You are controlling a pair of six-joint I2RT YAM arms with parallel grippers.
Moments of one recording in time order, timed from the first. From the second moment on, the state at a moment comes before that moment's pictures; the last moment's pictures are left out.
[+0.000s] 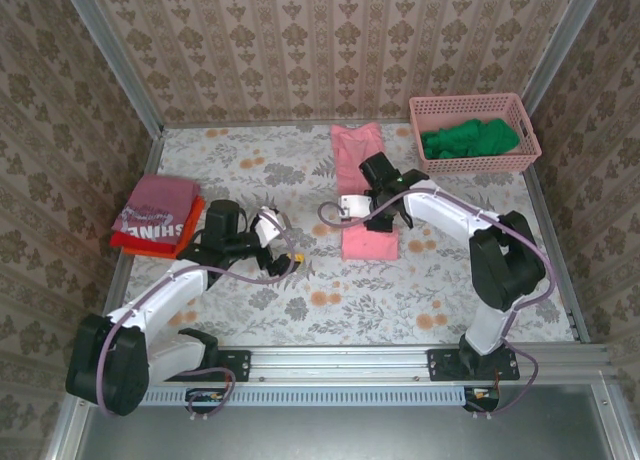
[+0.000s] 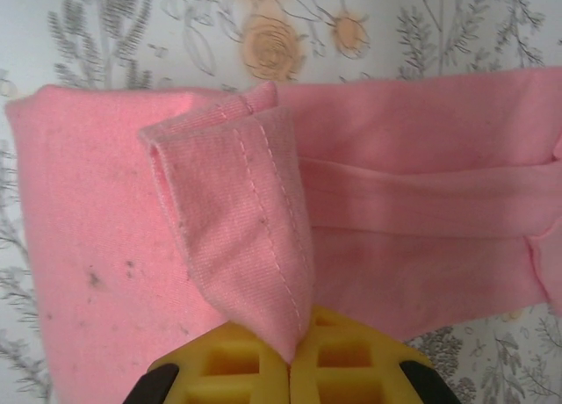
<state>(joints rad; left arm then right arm) -0.40 1.12 0.56 -0.05 0.73 0.50 0.48 1.78 1.33 -0.72 -0.03 -1.03</state>
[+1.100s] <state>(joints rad) -0.41 1.22 0.56 0.06 0.73 0.46 0.38 2.11 1.68 -0.65 -0.06 -1.09</state>
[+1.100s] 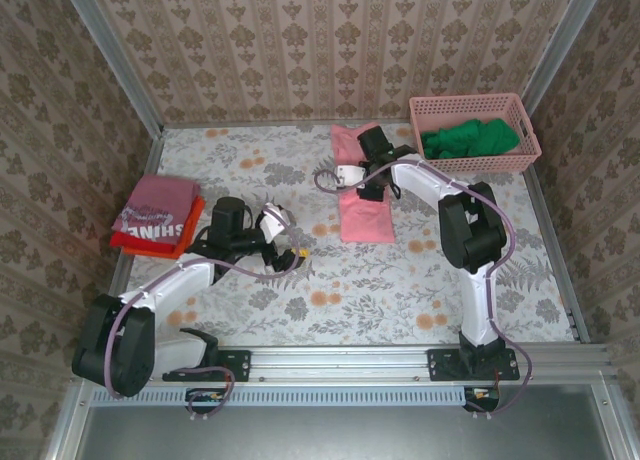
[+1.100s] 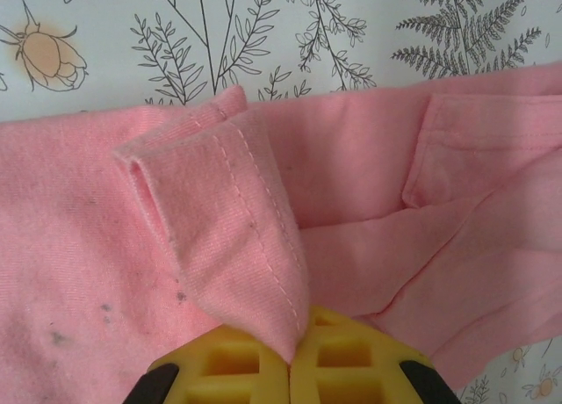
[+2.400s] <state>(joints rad) -0.41 1.22 0.59 0.04 0.71 0.45 0.36 2.02 1.54 -0.42 -0.01 -0.99</state>
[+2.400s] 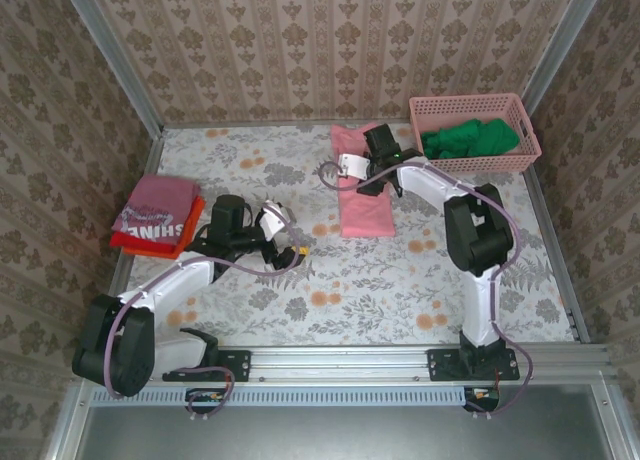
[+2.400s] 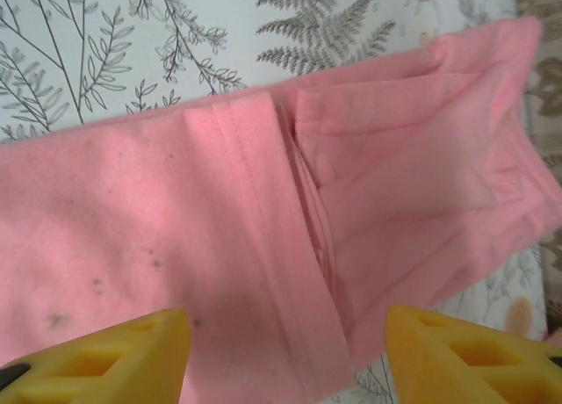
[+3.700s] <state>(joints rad) -0.38 1.32 0.63 0.20 0.44 0.01 0.53 1.78 1.02 -0.32 -0.03 -0.99</state>
